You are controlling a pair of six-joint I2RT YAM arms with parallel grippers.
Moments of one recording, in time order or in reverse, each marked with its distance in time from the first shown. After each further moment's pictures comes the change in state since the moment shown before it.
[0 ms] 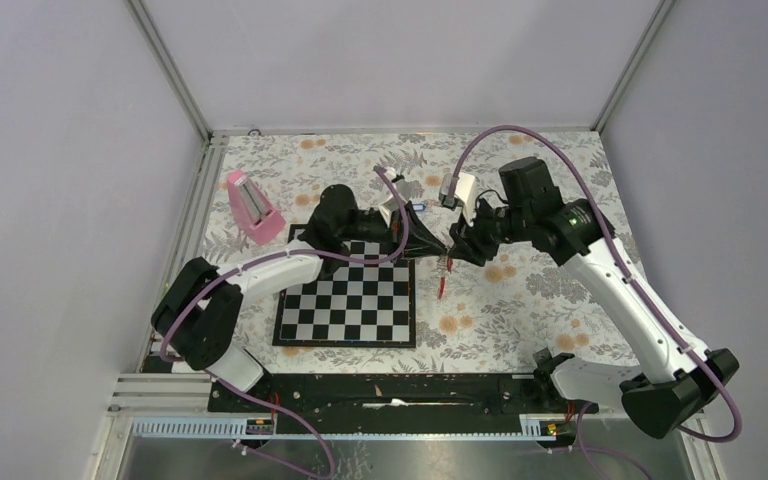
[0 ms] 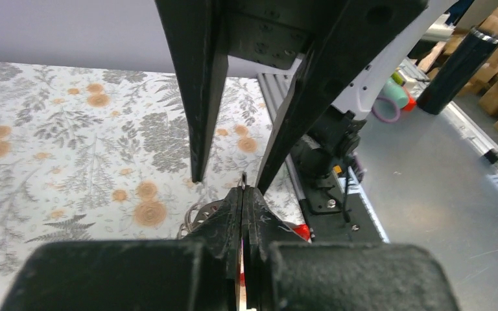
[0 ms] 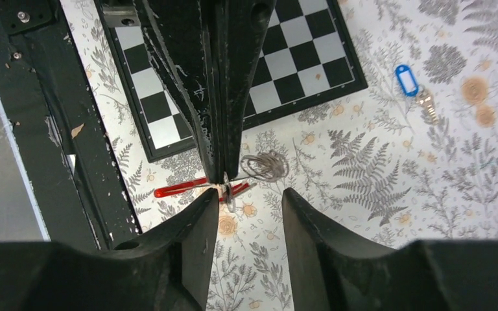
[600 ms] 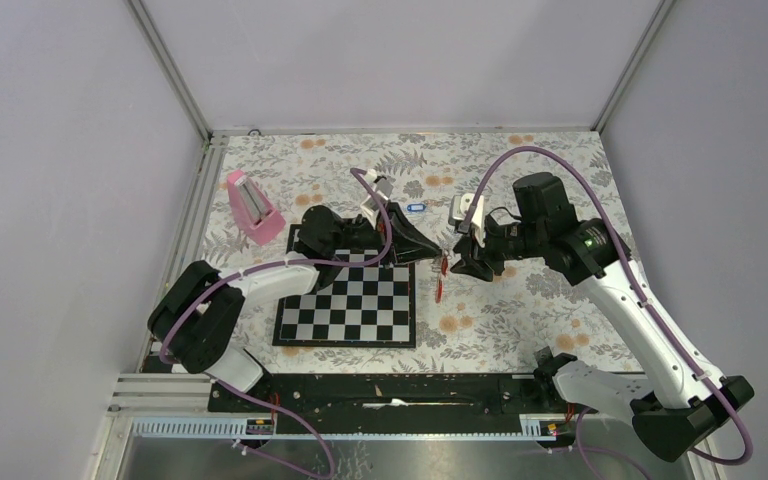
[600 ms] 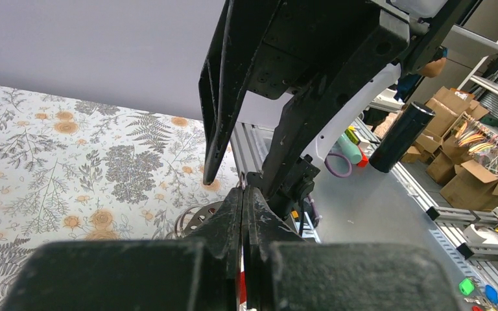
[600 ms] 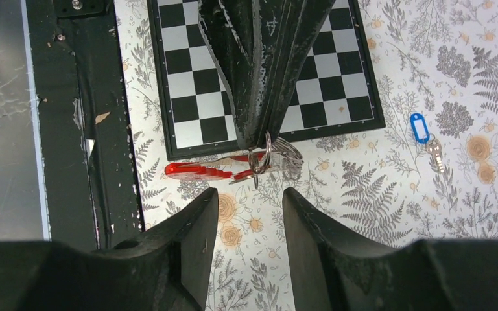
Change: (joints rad) left arm 0.000 -0.019 -0.154 0.430 -0.068 -0.376; right arm -0.012 -0.134 -0.095 0.022 -0.146 -0.124
